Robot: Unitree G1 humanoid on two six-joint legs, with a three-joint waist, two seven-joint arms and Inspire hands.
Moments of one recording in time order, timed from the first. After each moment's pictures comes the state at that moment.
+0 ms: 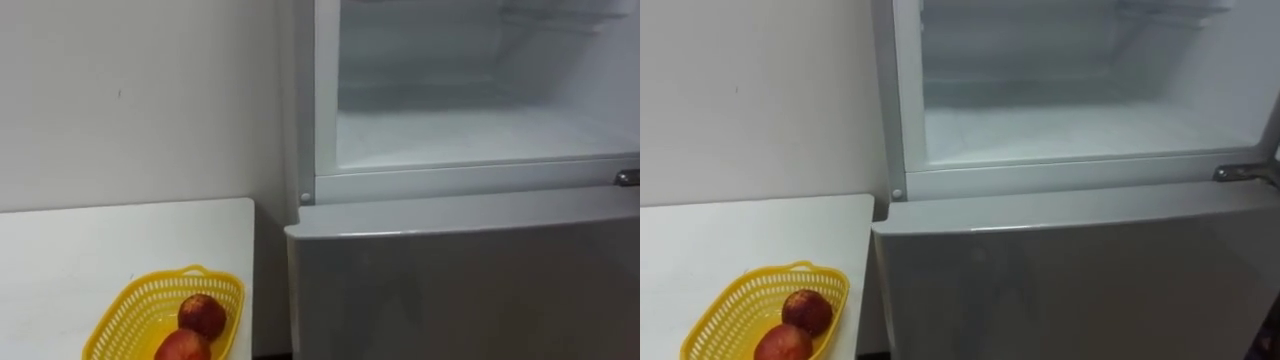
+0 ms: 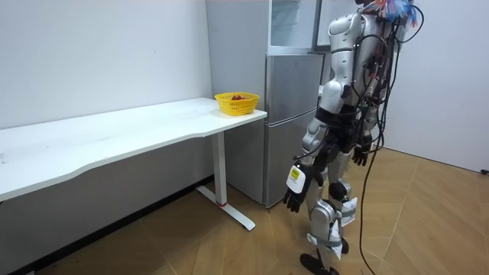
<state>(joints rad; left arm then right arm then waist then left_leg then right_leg) 0.26 0.18 0.06 1.08 0.37 0.20 -0.04 0.18 -0.20 -0.09 1.29 0.37 0.05 -0.10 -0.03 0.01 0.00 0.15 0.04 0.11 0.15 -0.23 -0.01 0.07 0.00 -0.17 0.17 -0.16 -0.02</state>
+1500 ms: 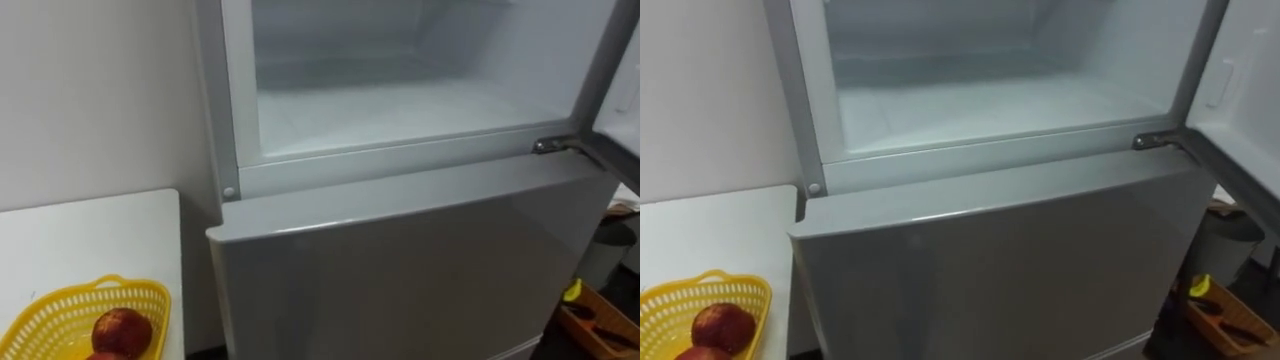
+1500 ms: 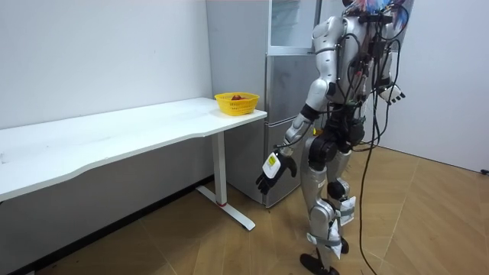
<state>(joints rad) 0.32 0.20 0.21 0.89 0.32 0.07 0.06 0.08 -0.29 -0.77 0.12 1.03 -0.18 -1.02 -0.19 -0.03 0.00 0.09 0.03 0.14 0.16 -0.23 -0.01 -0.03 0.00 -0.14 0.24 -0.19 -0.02</state>
